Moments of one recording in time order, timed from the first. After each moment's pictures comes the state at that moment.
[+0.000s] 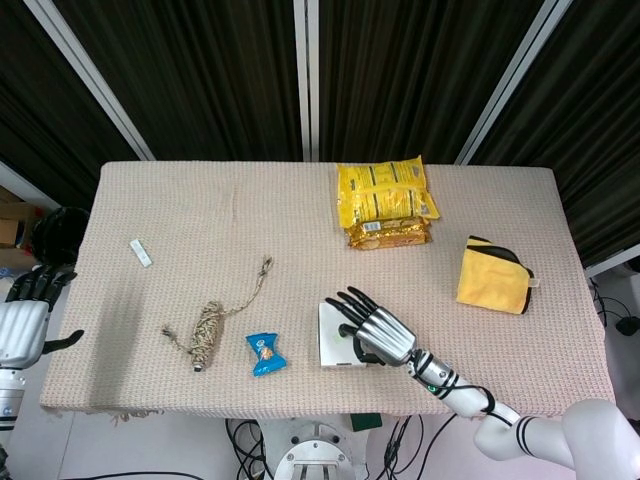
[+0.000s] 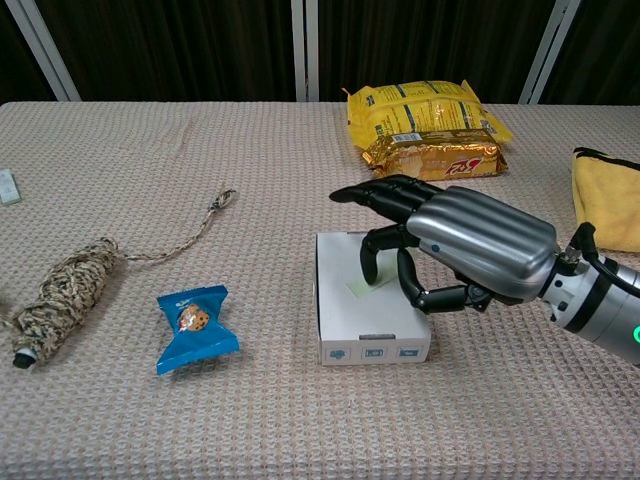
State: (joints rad) left arm -0.12 -1.16 -0.05 -1.45 1.46 1.42 -0.02; right arm 0.61 -1.78 -0.10 -1.08 -1.81 1.30 0.07
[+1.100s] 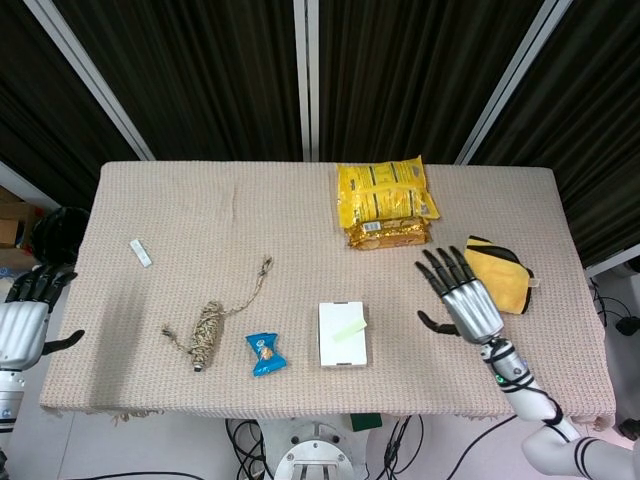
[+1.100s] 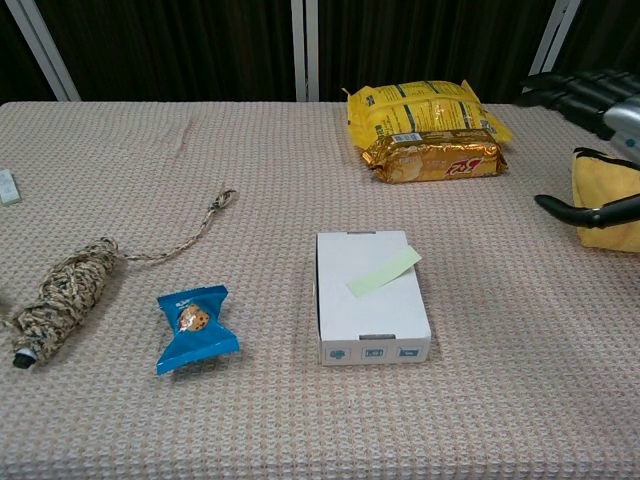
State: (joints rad) left arm -0.12 -1.16 -0.04 -1.44 1.48 1.45 -0.04; right arm 0.43 -1.53 -0.02 -1.17 -1.63 1.47 -0.12
